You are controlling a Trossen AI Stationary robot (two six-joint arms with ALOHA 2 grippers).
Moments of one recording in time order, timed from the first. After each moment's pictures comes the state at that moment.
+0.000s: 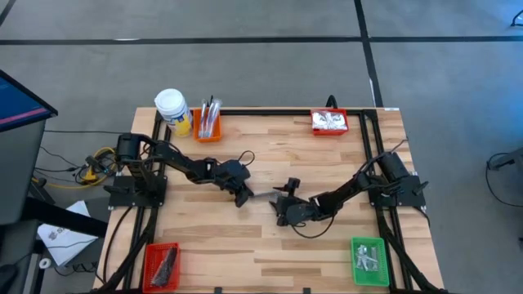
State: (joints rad) left arm 0.08 1.80 0.61 0.40 0.19 -0.52; right arm 0.33 2.01 0.76 0.51 0.76 0.02
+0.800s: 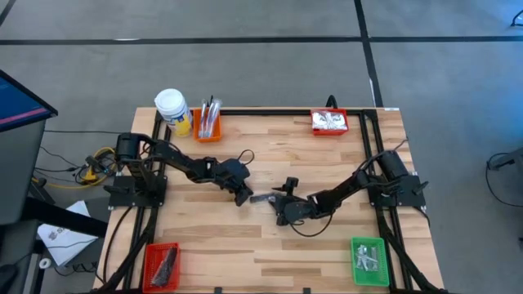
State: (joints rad) left arm 0.09 1.80 0.61 0.37 0.18 -0.54; right arm 0.30 2.01 0.78 0.46 0.70 0.02
